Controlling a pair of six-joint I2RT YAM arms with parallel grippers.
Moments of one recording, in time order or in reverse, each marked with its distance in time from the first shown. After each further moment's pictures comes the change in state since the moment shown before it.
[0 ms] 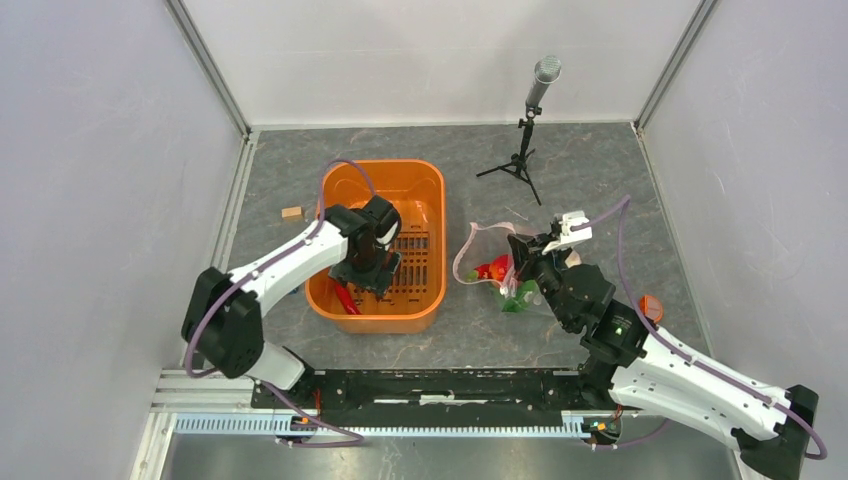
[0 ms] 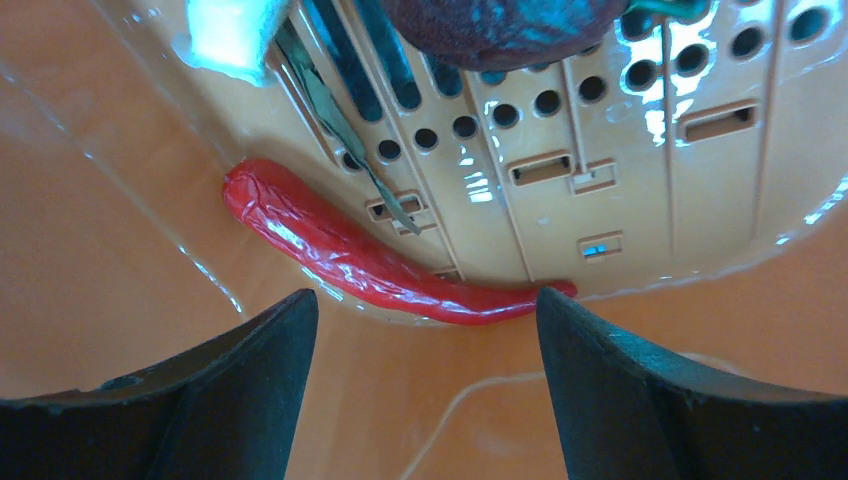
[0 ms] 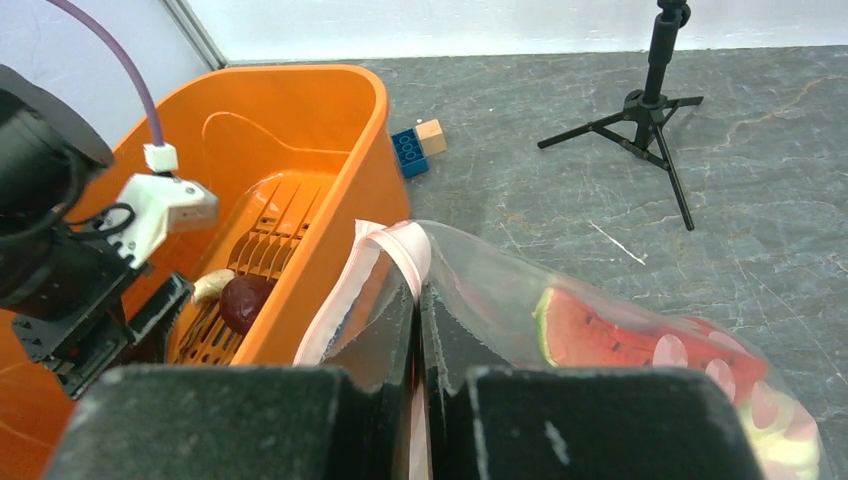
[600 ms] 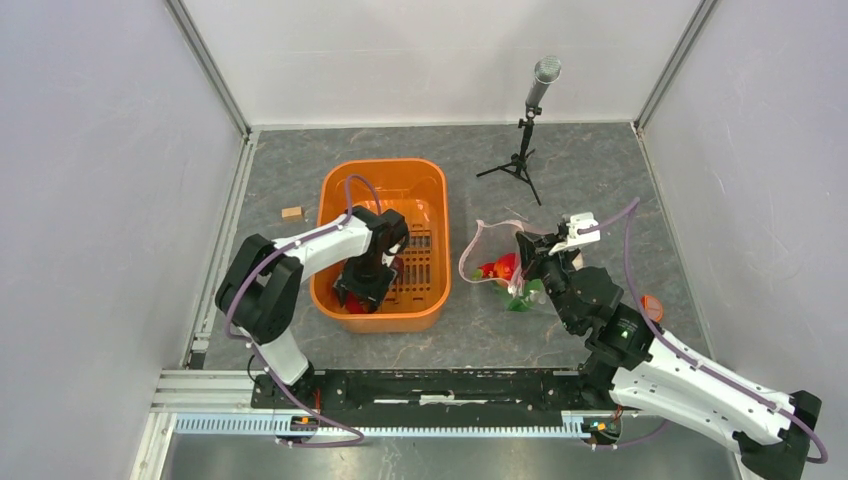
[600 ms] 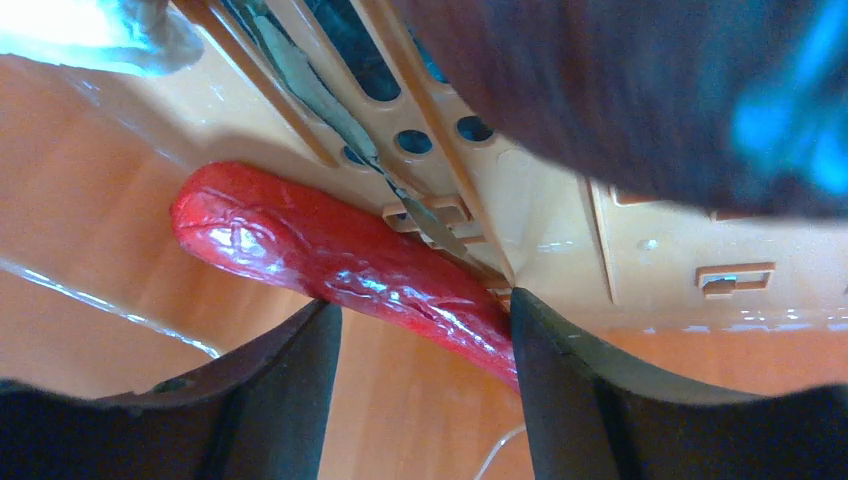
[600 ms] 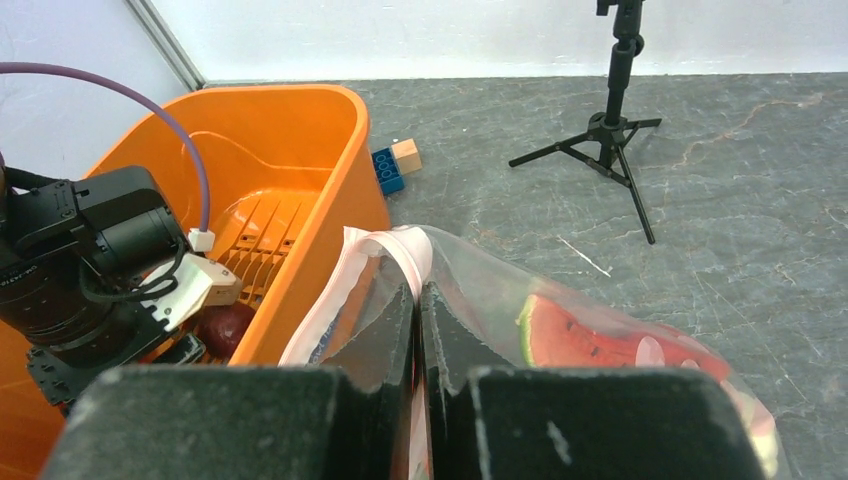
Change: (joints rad) left arm 0.003 0.253 -0.005 -0.085 0.016 0.003; right arm 0.000 -0.039 -0.002 -0.003 0.044 -0.057
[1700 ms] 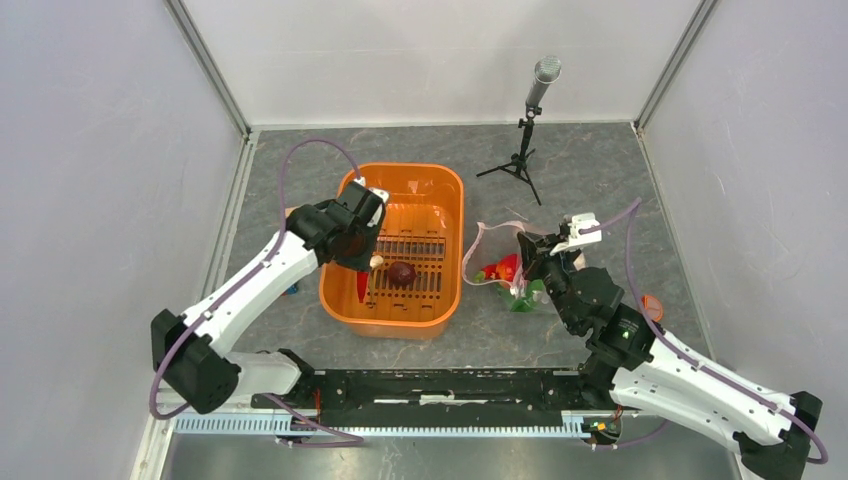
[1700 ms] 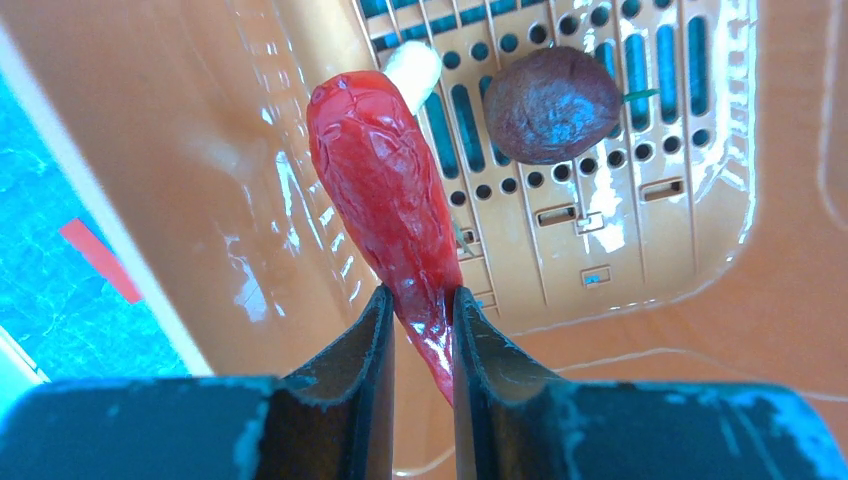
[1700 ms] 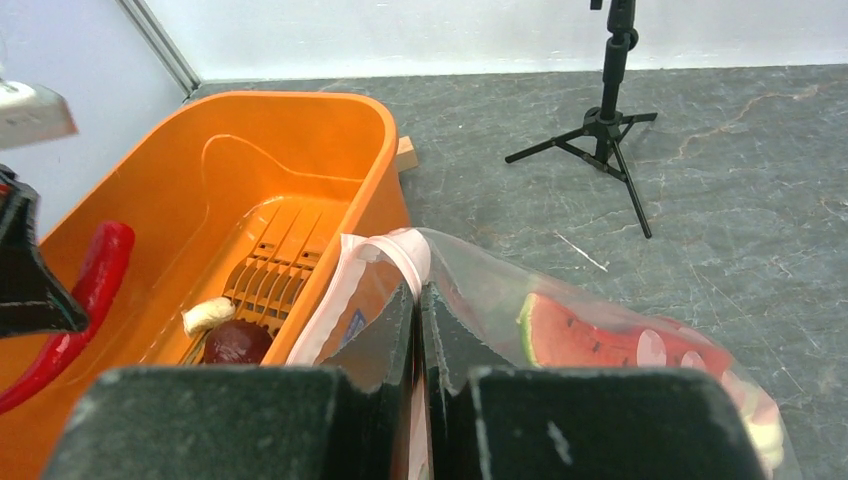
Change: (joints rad) left arm -0.004 -0.402 0.079 0.109 -0.070 -0.003; right arm 0.000 -0.013 -0.001 -0.015 0.014 0.011
